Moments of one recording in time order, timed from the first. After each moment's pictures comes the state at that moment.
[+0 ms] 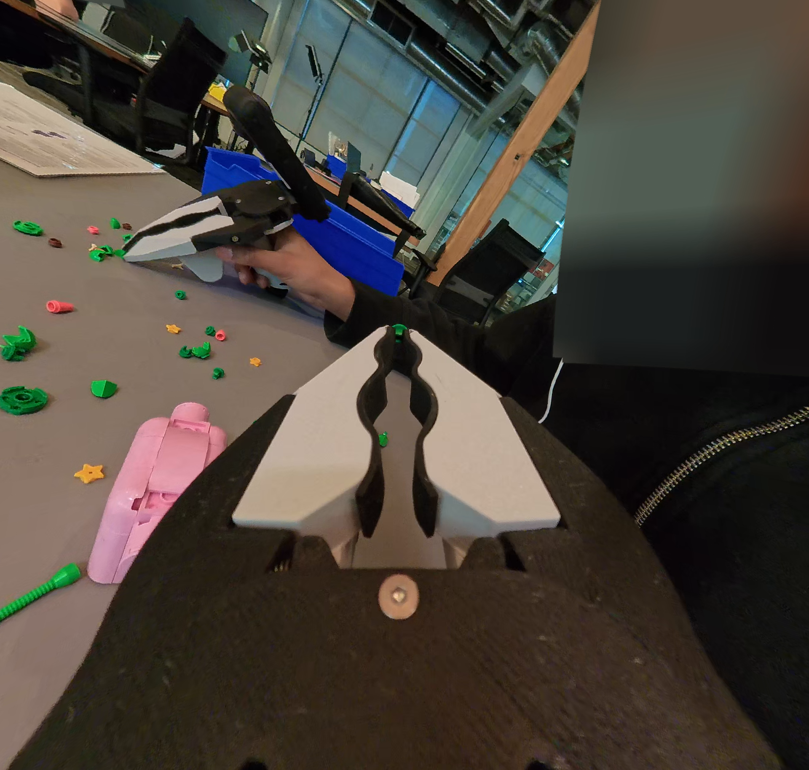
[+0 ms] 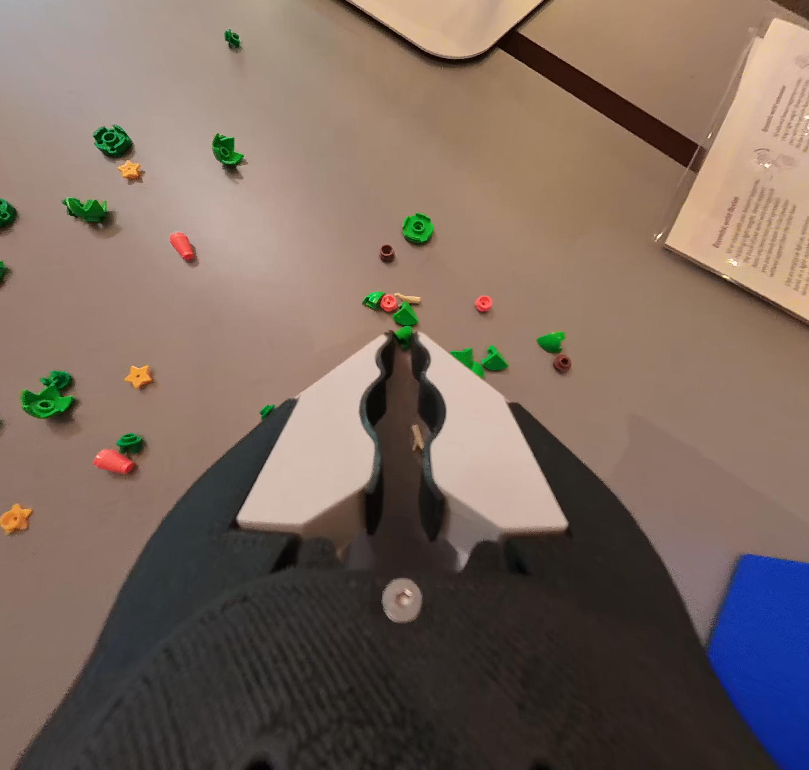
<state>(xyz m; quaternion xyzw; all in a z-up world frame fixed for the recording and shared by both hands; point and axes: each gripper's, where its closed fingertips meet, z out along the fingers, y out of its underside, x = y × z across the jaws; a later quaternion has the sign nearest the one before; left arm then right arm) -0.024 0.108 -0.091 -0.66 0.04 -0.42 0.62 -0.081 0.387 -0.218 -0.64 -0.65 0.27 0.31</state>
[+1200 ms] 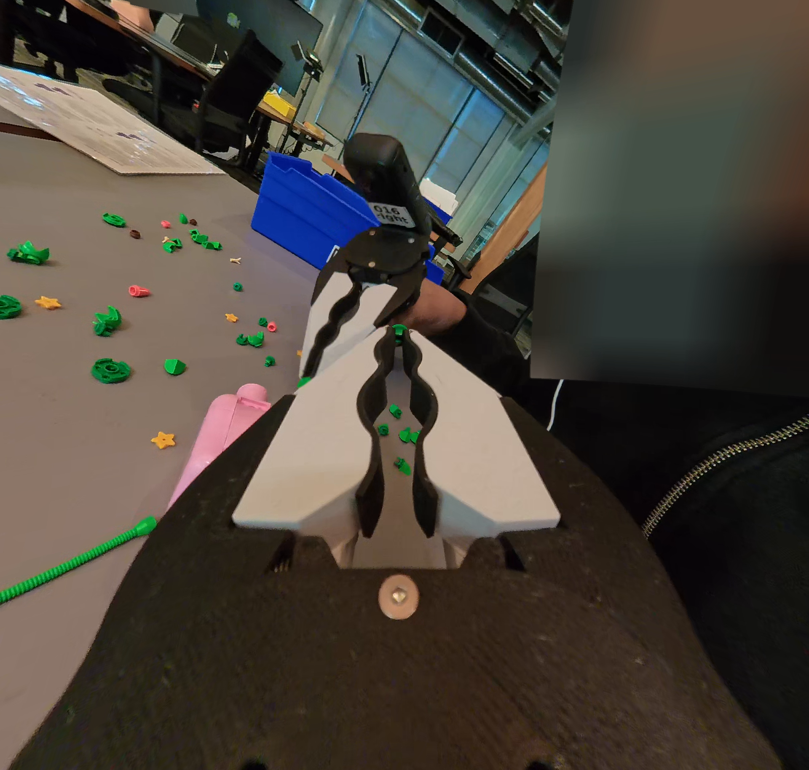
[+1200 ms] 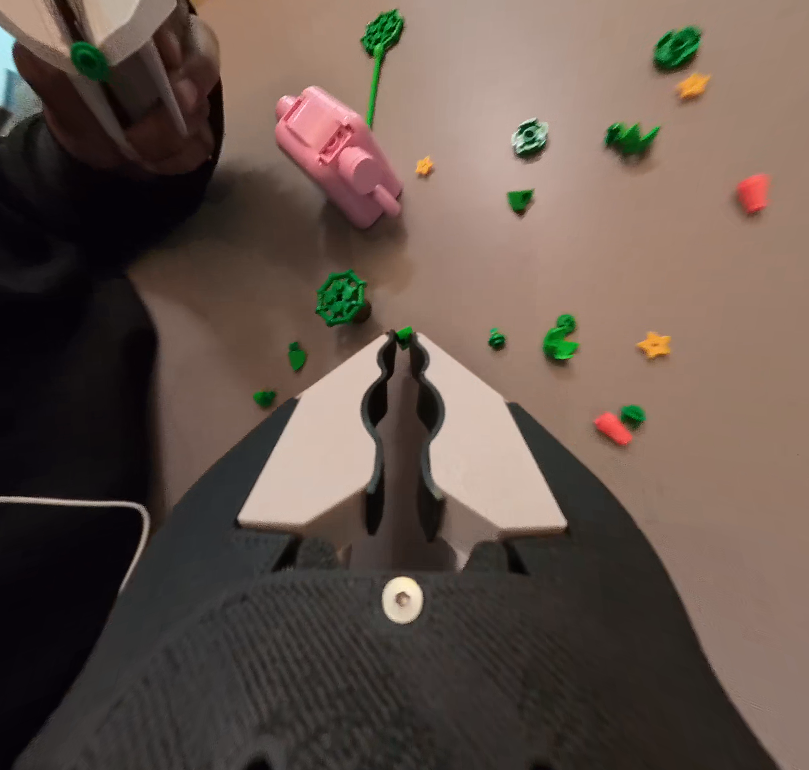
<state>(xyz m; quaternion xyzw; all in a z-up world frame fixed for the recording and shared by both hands) -0.047 0.115 -0.103 -0.68 0.00 -0.40 0.62 -0.026 0.181 -0.207 -0.54 -0.73 0.42 0.03</state>
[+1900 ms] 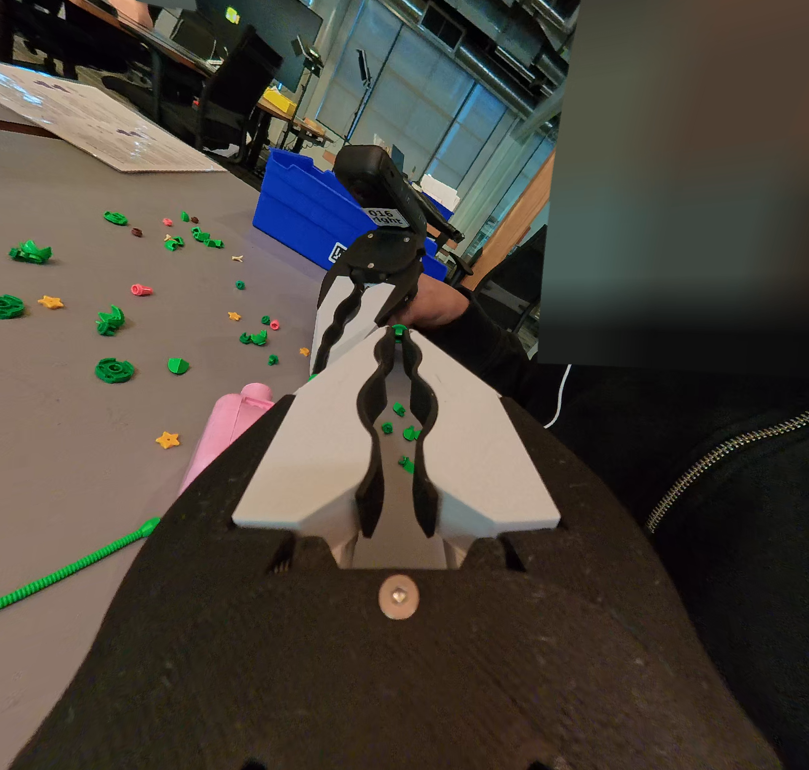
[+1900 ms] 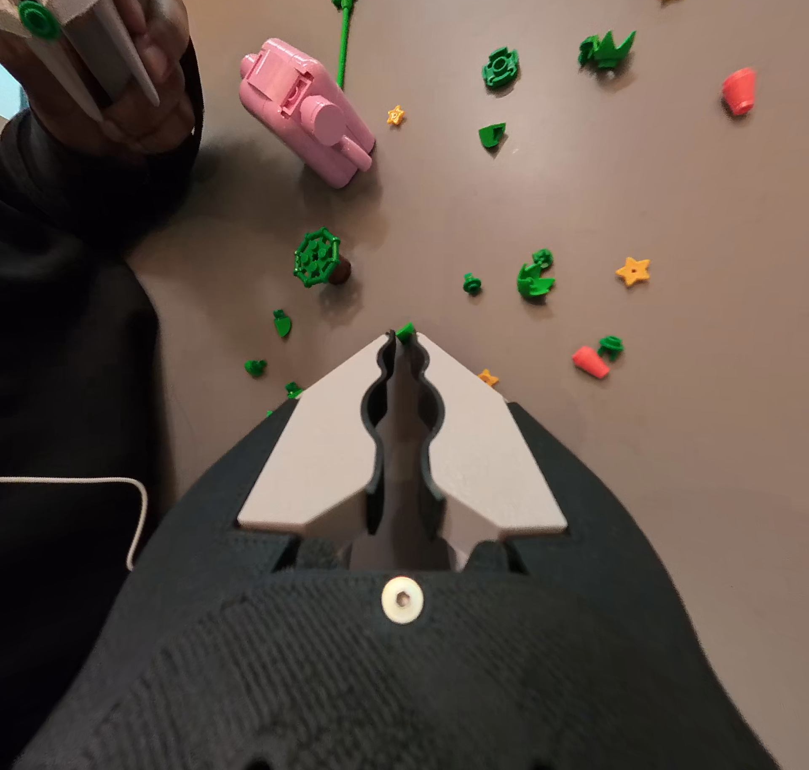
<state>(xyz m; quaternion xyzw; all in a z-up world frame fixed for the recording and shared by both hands) -0.047 0.117 -0.105 -0.68 0.00 -0.39 0.62 -0.012 0.197 -0.217 -0.56 -0.72 0.41 0.00</state>
